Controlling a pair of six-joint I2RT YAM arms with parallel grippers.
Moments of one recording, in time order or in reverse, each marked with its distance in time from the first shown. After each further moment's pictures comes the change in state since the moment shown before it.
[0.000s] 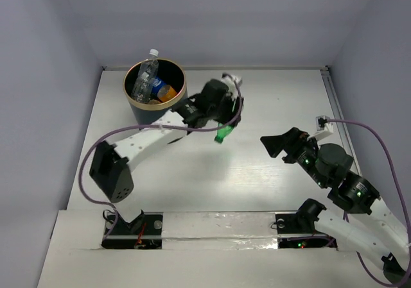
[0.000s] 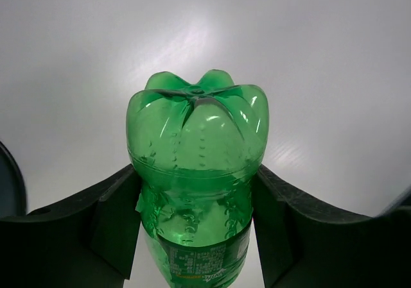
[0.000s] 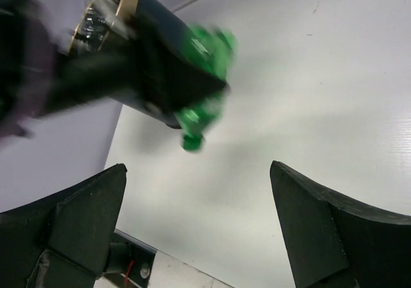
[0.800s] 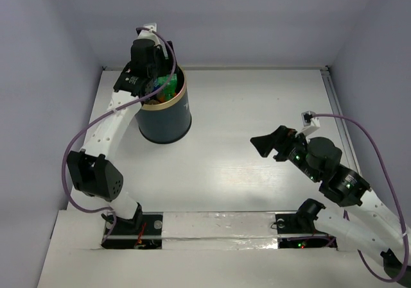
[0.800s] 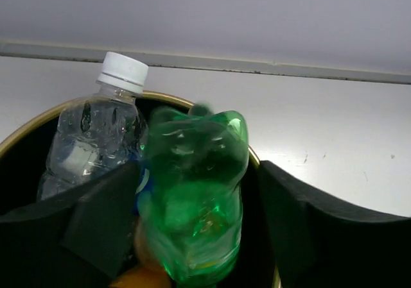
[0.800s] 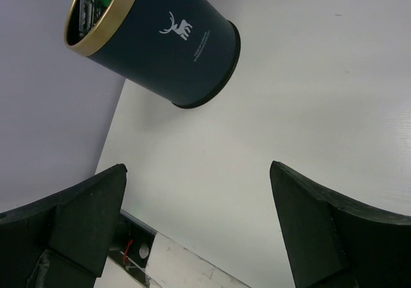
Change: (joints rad) left arm 0.525 -0.117 0.239 0.041 -0.153 0.017; right arm 0.000 0.108 -0.003 0.071 -0.110 -0.033
